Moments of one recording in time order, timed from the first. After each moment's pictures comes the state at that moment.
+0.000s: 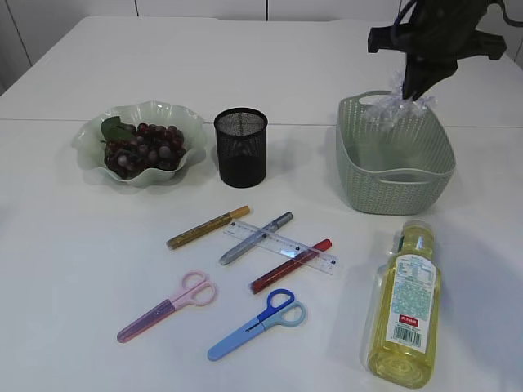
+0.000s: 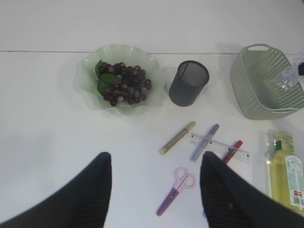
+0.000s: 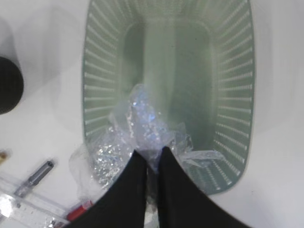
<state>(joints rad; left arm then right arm) -0.22 1.07 -1.59 -0.09 1.27 -0.17 0.17 2.06 -2.01 -0.04 1.24 0.25</state>
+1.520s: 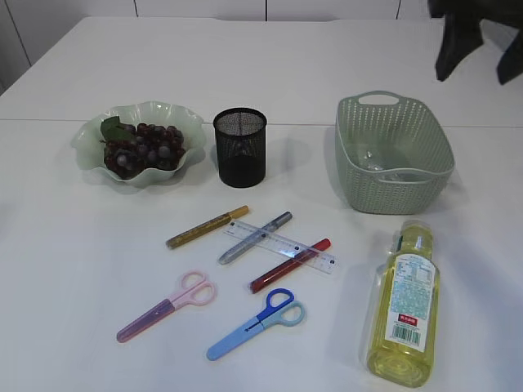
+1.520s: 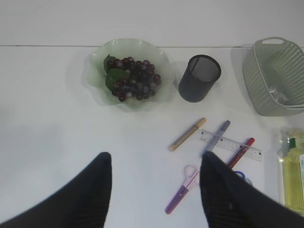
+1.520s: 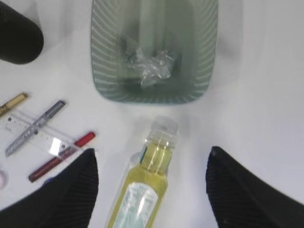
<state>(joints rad) -0.22 1.10 -1.59 -0.05 1.27 -0.17 0.17 1.68 -1.70 -0.02 1.24 0.21</state>
